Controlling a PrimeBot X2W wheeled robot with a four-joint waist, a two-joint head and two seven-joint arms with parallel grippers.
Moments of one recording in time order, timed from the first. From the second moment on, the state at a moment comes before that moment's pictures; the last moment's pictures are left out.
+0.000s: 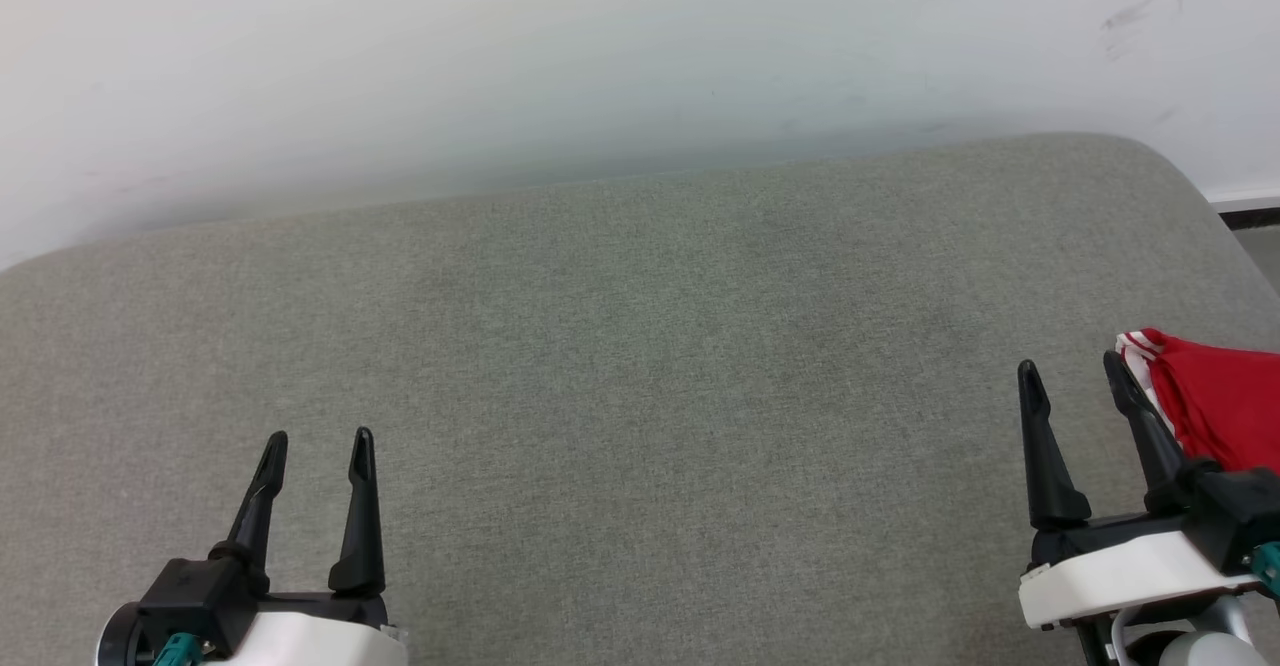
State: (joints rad) left arm 0.08 0.06 0.07 -0.03 -0.17 -0.12 -0.26; right arm -0.02 -0.06 -0.05 -0.02 0.09 0.13 -0.17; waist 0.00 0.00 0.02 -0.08
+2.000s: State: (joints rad) left arm 0.03 0.05 0.10 0.10 -0.67 -0.12 -0.12; right arm -0.01 -0.07 -0.02 0.11 0.66 0.13 -0.10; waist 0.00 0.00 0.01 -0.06
